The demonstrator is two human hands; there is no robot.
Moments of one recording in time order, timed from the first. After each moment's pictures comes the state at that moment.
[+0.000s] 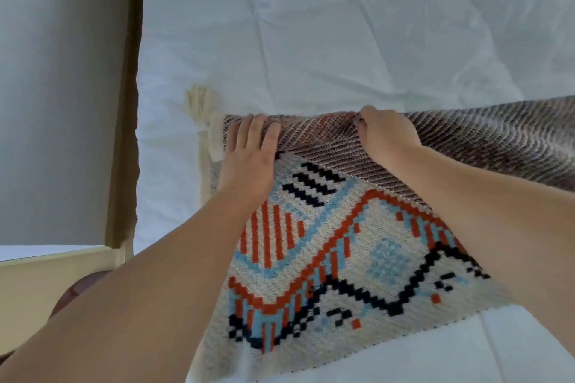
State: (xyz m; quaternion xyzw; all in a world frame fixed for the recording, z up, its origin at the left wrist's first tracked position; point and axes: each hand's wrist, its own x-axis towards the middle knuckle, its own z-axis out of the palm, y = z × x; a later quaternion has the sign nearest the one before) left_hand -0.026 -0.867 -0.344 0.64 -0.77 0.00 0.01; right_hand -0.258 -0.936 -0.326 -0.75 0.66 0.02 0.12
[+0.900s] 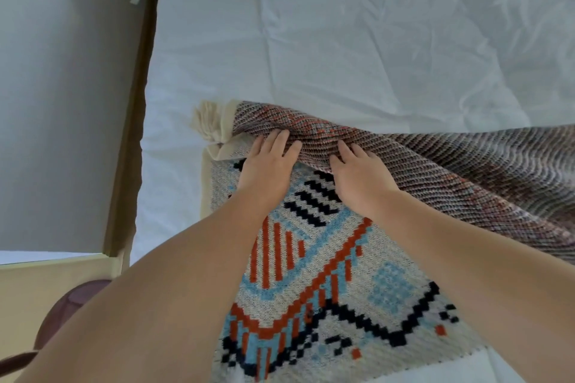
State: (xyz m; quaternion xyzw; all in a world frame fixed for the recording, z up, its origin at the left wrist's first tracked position) left_hand -0.041 -0.901 -0.367 0.61 -0.79 -0.02 -0.03; right_hand -0.226 -0.907 -0.340 -0.83 0.52 0.19 0.09
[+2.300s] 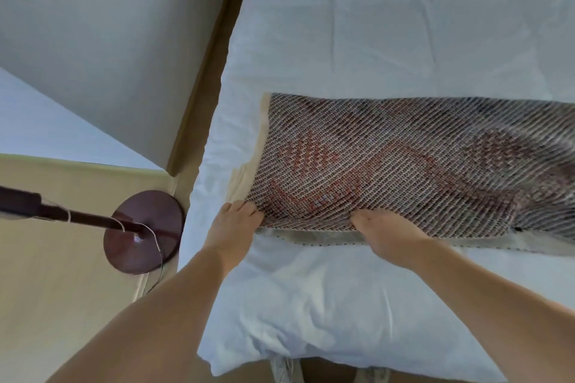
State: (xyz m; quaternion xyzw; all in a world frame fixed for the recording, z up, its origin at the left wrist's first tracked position) left_hand 0.013 -0.571 -0.337 0.67 -0.73 -0.07 -0.08; right_hand -0.275 -0.673 -0.326 -0.88 0.35 0.22 0.22
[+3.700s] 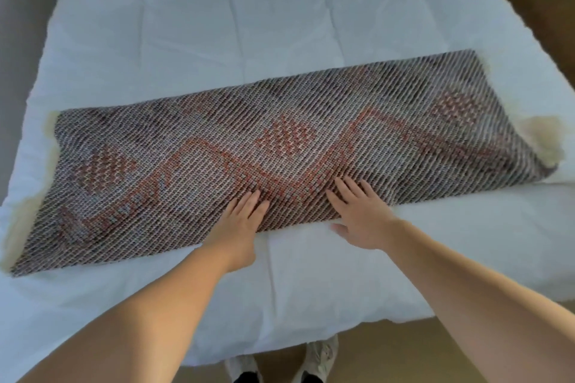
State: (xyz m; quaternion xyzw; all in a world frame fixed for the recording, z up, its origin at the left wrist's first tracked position) left_hand -0.355 -0.663 -0.354 0.57 -0.76 -0.23 -0.21; right_hand -0.619 -0.711 -0.356 -0.83 0.46 0.27 0.16
